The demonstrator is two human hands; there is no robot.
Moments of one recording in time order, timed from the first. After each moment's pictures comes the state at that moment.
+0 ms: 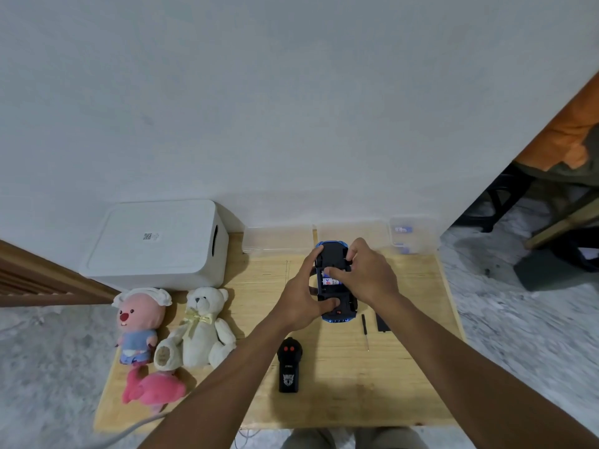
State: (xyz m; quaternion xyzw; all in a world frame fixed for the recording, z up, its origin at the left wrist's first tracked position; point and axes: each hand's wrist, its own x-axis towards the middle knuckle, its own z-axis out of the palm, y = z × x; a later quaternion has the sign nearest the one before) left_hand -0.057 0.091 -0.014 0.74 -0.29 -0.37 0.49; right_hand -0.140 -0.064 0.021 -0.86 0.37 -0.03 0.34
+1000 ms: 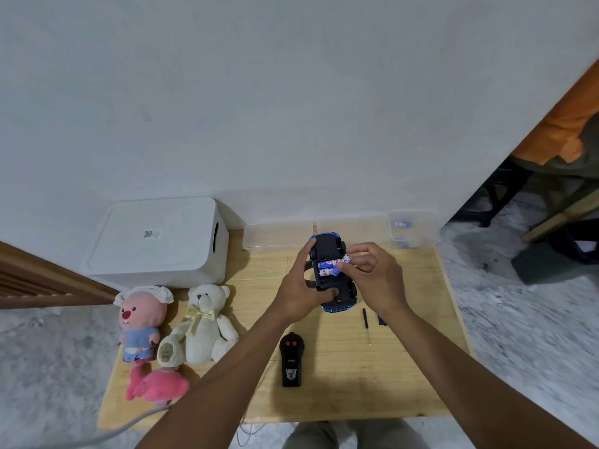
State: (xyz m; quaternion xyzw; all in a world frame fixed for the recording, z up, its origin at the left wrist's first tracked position) left_hand -0.052 0.093 -0.022 0.73 -0.26 -0.36 0.52; right_hand -0.164 -0.049 0.026 -0.73 0.38 -0.18 0.54
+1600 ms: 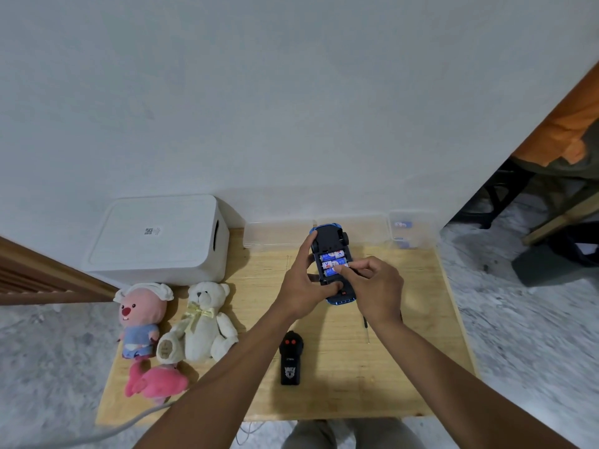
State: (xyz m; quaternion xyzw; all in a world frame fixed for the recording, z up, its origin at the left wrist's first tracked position) left_hand -0.059 0.086 -0.010 0.72 -0.25 -0.34 0.55; right_hand -0.168 -0.030 0.009 -0.69 0.43 -0.24 0.52
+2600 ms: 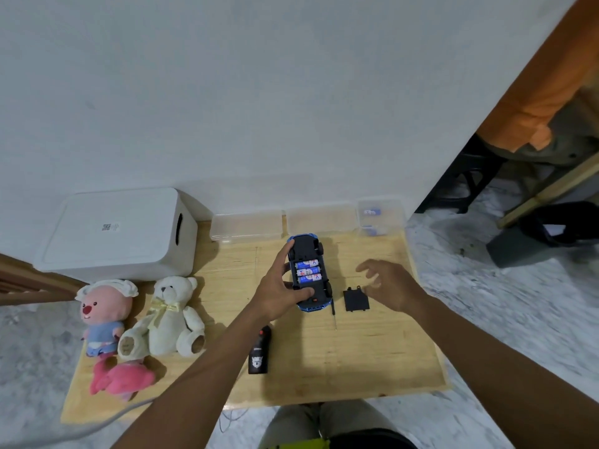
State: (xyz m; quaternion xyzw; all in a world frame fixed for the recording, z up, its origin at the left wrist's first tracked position) left_hand -0.084 0.080 -0.021 0.74 -0.21 -0.41 0.49; right_hand -0.254 -0.151 -0.029 -0.88 0.29 0.10 0.36
